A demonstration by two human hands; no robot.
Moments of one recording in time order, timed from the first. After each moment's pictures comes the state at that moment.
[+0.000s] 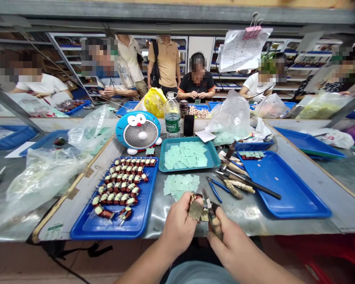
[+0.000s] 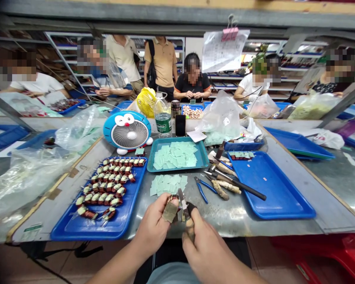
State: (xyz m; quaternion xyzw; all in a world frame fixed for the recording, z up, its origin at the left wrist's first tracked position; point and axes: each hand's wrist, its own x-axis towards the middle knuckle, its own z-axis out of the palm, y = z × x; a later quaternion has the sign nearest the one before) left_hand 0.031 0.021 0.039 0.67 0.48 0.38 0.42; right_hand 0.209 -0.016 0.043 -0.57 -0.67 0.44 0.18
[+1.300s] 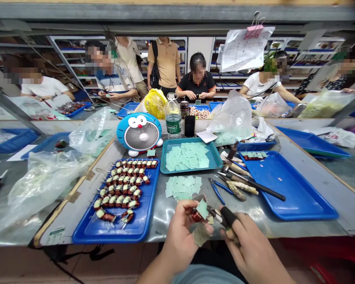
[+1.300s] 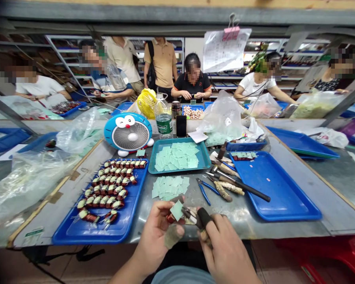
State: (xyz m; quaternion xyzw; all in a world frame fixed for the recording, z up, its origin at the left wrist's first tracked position) left_hand 0.034 0.001 0.002 0.48 0.32 0.53 0.62; right_hand 0.241 -0.026 0.001 -0.54 -0.81 -0.05 0.24
